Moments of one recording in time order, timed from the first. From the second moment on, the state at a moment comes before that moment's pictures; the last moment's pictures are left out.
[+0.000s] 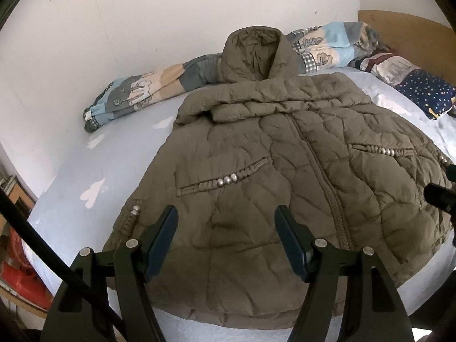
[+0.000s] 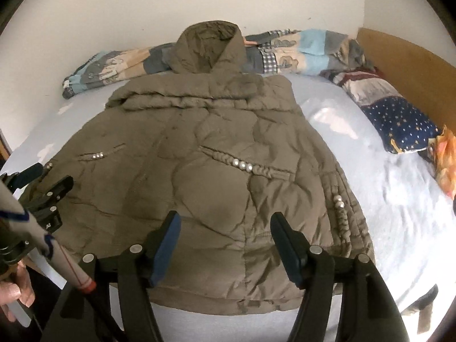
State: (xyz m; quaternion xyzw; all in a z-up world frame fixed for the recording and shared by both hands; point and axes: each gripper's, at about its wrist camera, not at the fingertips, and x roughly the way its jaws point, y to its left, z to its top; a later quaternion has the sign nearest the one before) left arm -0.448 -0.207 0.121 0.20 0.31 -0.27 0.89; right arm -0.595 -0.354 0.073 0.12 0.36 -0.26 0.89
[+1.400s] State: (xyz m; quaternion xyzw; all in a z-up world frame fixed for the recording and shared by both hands) left arm -0.476 -0.204 0.183 0.16 0.26 -0.29 0.91; right arm -0.595 -0.326 0.117 0.07 0.33 -0.28 0.90
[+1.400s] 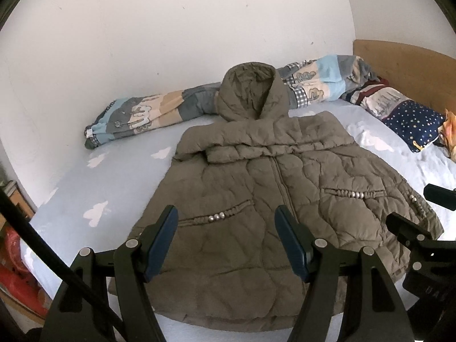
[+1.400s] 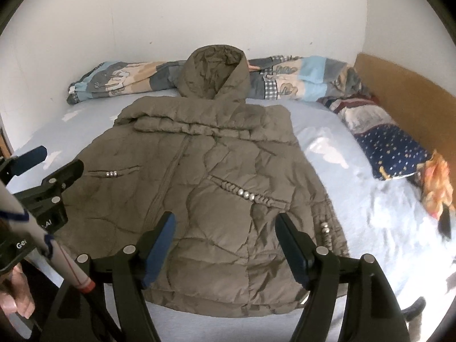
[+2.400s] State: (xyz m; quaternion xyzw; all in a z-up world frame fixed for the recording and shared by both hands) left arm -0.375 -0.207 0.328 0.05 0.28 -0.33 0.90; right arm -0.605 -0.370 0.279 0.14 0.28 -0.19 0.93
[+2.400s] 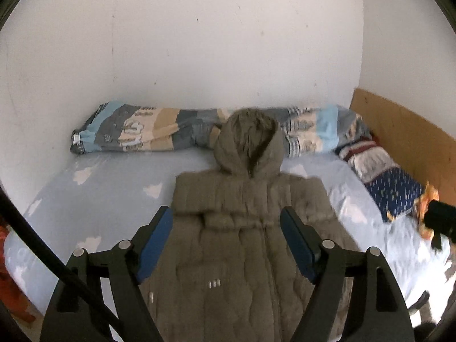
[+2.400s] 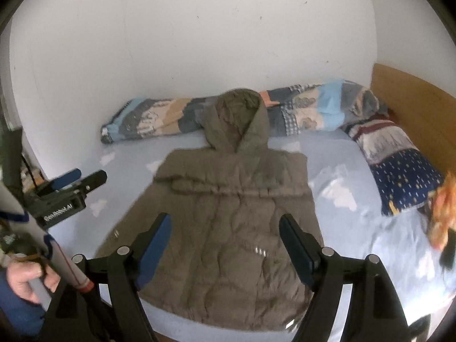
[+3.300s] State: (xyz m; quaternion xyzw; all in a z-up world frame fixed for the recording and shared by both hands) left arm -0.149 -0.308 0.168 0.02 0.41 -0.30 0.86; right arm -0.188 -0.673 0.239 0.22 0.37 -0.23 0.87
